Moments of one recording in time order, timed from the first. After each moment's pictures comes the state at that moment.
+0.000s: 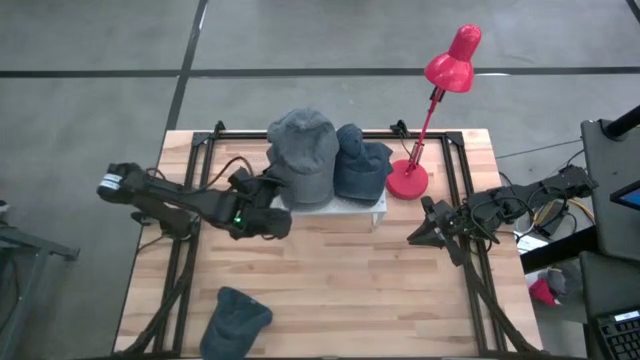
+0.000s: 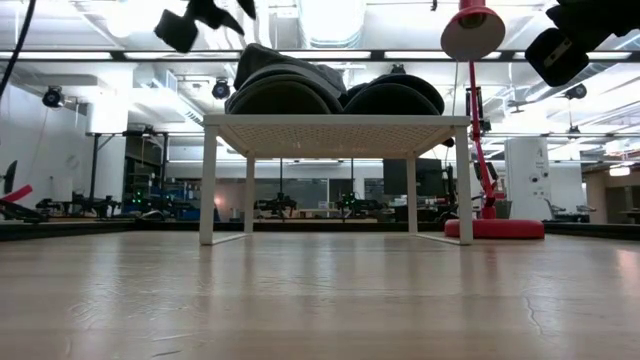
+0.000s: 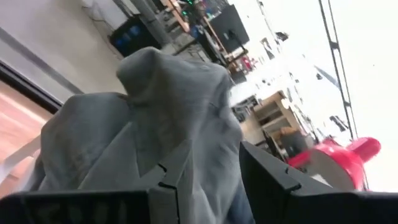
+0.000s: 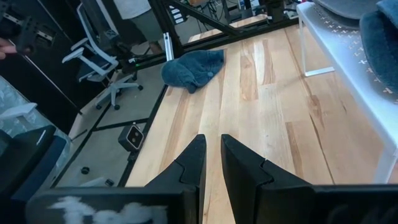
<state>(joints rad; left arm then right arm) -0.25 1.40 1.24 -0.62 -1.45 -1.86 0.33 0.49 0.45 -0.26 0.00 0.45</state>
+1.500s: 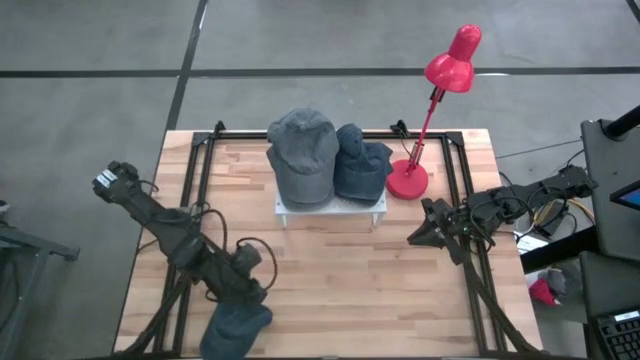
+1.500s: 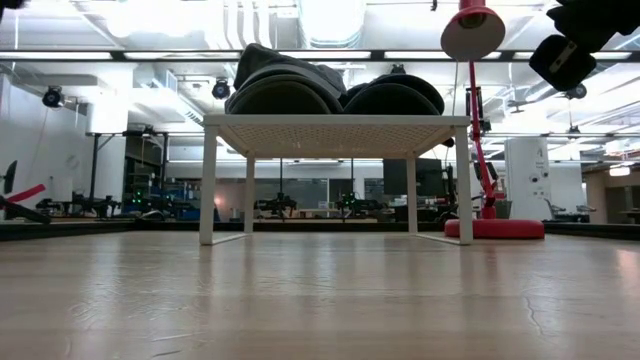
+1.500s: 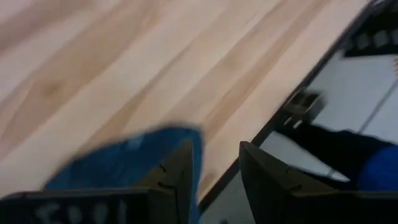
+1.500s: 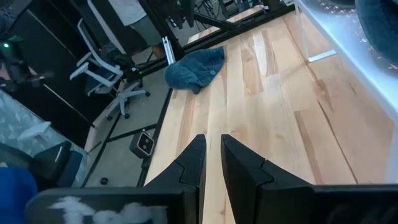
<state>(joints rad) -0.68 1.36 1.24 -0.91 -0.13 -1.54 0.33 0.49 0.45 -0.26 0.00 0.58</state>
